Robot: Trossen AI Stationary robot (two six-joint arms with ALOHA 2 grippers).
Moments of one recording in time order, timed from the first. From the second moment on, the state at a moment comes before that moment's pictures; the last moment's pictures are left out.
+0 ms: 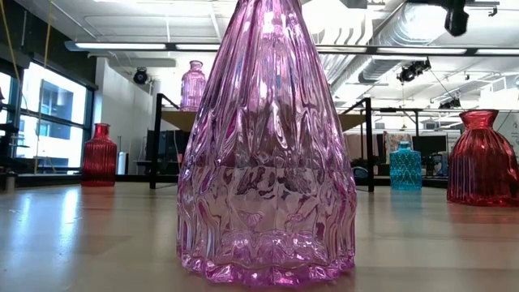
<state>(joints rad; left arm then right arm) 0.13 1.34 1.92 -1.27 -0.15 -0.23 -0.32 0.43 0.83 -0.54 0.01 0.76</state>
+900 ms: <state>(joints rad) 0.17 1.34 1.92 -1.35 -0.14 -0.23 -0.03 0.92 0.88 -1.19 -0.21 1.36</state>
